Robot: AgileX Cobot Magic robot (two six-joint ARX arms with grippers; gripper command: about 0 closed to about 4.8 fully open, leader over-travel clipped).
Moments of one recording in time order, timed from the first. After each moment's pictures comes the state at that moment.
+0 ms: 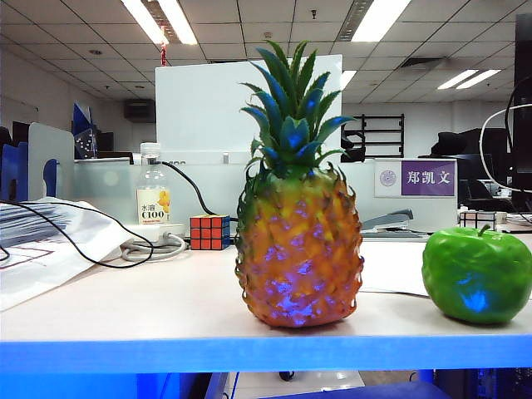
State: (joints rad) left arm -1.04 2.20 2.70 -1.22 0.20 0.40; right arm 0.56 0.67 1.81 -1.40 0.16 -0.05
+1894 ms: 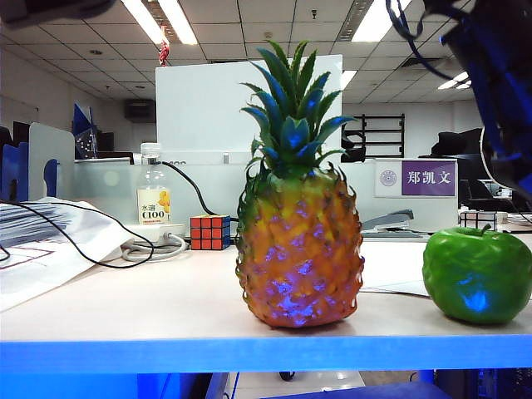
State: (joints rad) left arm -1.10 2.64 2.69 -1.01 0.22 0.45; right arm 0.56 0.57 1.67 -1.40 0.16 0.03
